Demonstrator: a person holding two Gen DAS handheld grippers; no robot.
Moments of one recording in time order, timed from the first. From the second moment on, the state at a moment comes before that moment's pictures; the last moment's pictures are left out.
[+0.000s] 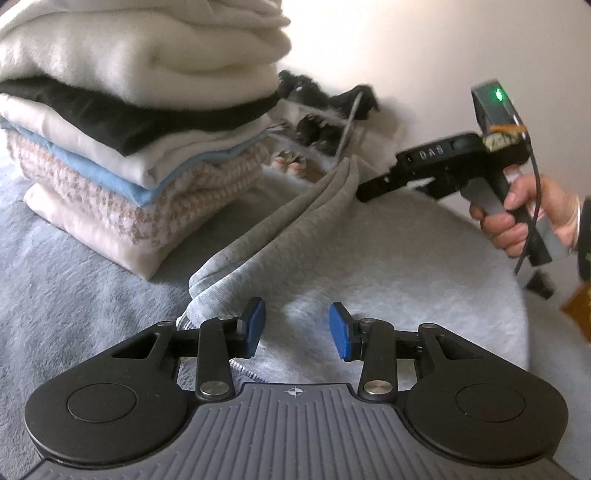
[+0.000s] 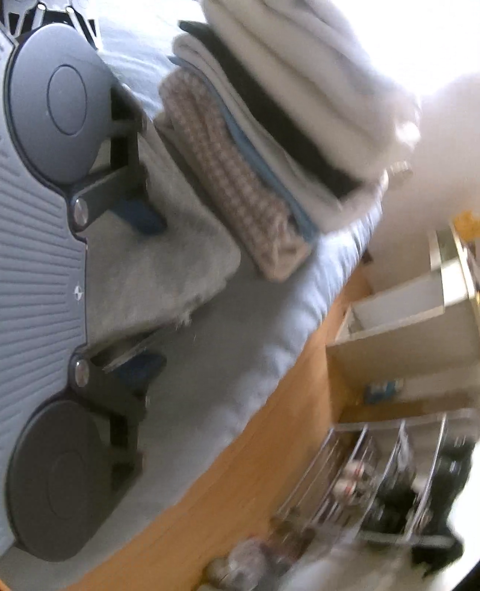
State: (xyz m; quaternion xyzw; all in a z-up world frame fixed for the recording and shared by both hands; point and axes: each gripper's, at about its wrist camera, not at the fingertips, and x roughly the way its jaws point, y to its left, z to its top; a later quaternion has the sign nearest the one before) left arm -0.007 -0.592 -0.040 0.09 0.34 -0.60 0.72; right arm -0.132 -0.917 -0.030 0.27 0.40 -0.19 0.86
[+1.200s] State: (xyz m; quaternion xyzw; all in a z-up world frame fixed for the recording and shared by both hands) left arm 0.105 -0.499 0.018 0.07 0.39 -0.59 0.70; right arm -0.214 -0.634 -0.003 0.27 0.37 -0.39 0.80
